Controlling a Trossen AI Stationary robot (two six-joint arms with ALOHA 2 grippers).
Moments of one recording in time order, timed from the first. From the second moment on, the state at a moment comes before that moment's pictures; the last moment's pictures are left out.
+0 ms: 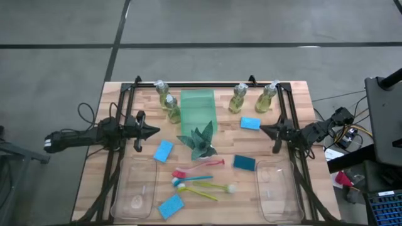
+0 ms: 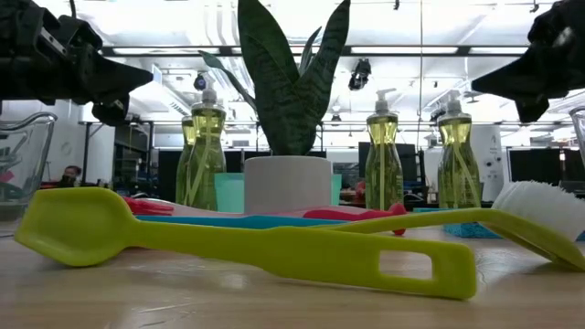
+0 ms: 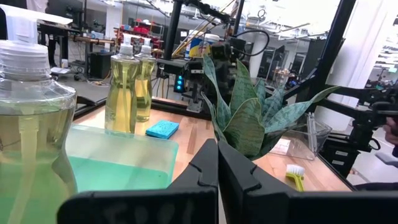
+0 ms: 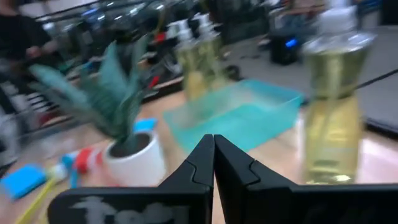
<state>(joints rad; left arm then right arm) 0.11 0.11 0.01 0.12 0.05 -0.19 0.50 0.01 0.11 -0.20 0.86 0.34</state>
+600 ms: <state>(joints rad) 0.11 0.11 0.01 0.12 0.05 -0.19 0.48 0.02 0.11 -0.15 1.19 0.35</state>
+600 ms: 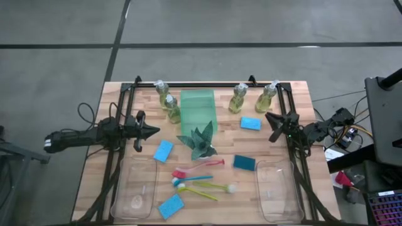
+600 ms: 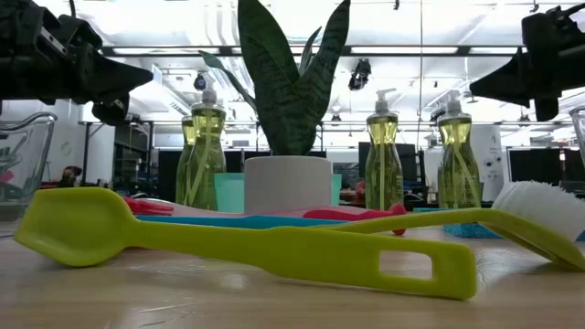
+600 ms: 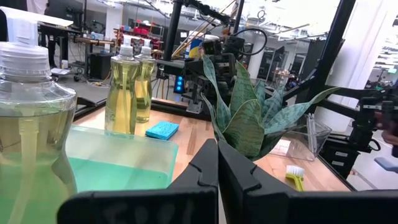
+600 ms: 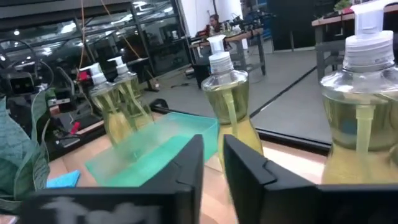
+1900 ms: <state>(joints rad) 0.11 0.11 0.01 0.12 0.05 -0.19 0.13 0.18 0.11 -0.14 1.32 0.43</state>
